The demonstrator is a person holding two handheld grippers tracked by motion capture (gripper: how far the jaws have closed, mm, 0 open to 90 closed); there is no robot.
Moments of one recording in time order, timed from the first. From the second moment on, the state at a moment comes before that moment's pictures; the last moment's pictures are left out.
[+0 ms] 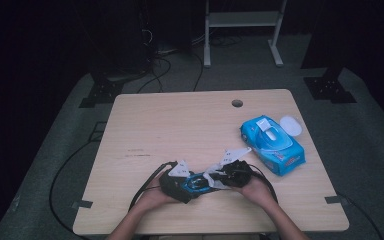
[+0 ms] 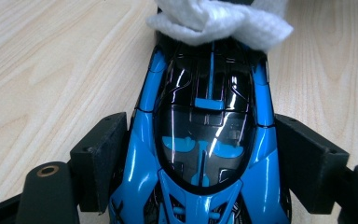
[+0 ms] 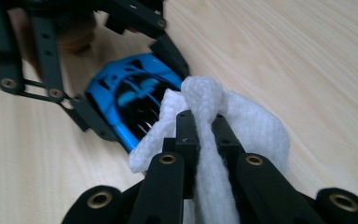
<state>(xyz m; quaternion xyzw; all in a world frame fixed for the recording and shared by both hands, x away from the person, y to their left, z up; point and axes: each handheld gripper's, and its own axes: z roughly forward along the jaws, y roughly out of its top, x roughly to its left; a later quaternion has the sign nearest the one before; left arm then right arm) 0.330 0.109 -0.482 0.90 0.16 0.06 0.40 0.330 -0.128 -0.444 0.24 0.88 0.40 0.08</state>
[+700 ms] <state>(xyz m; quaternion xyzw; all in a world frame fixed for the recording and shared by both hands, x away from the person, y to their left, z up) 0.328 0.127 -0.477 0.91 0.15 0.05 0.38 0.328 -0.141 -0.445 0.25 0.88 0.40 0.09</state>
